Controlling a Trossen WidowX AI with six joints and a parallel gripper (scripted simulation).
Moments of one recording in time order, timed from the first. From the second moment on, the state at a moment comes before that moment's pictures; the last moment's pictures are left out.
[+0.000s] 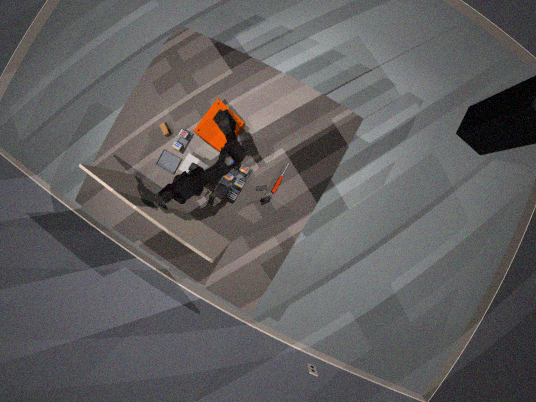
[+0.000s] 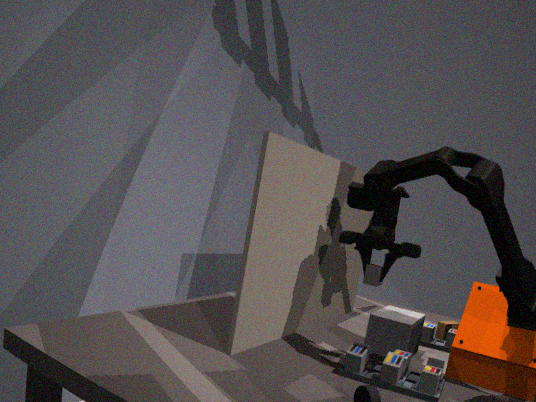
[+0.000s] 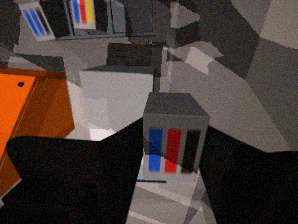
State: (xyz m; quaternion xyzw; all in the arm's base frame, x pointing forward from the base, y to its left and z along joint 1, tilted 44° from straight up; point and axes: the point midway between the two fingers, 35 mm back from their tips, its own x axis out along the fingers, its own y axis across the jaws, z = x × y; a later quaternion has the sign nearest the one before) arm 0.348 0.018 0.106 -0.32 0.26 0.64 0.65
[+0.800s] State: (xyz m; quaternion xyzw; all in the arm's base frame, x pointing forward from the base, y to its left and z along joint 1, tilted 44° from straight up) arm 0.367 -0.098 0.004 -0.33 0.25 0.64 0.64
